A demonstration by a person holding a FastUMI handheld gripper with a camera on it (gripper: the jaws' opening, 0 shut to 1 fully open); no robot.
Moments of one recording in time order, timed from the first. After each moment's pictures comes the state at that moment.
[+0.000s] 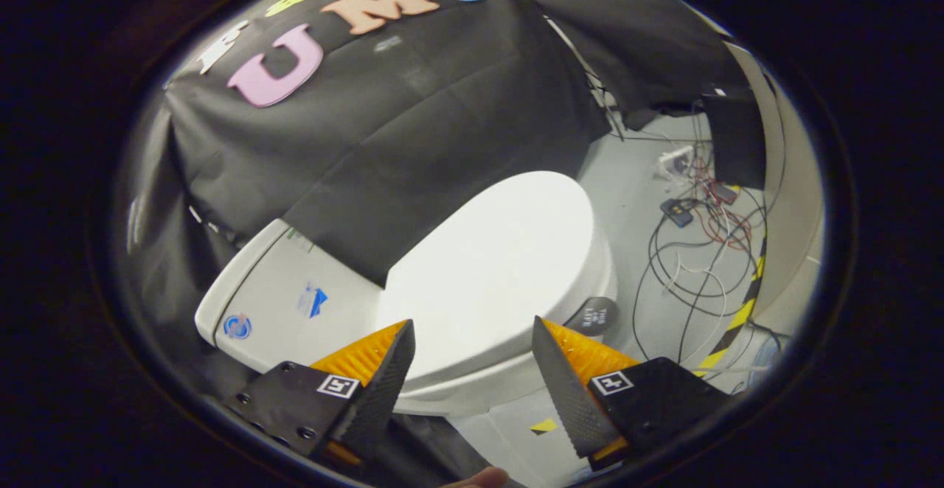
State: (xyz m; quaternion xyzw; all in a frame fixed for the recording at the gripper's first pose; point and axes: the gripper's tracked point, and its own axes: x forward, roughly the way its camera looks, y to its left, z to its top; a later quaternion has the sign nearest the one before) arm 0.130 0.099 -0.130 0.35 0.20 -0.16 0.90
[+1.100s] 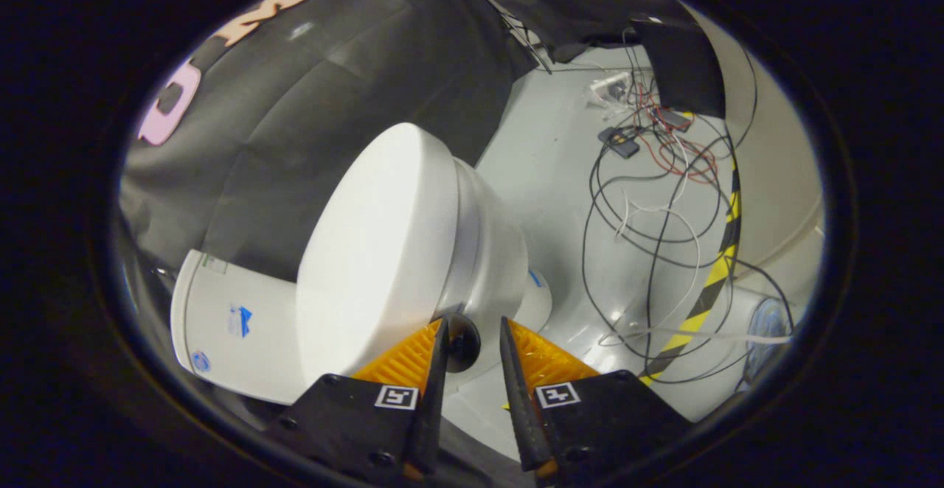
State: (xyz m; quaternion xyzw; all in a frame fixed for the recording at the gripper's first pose) arm 0.134 0.022 -0.233 0.38 0.33 -0.20 0.84
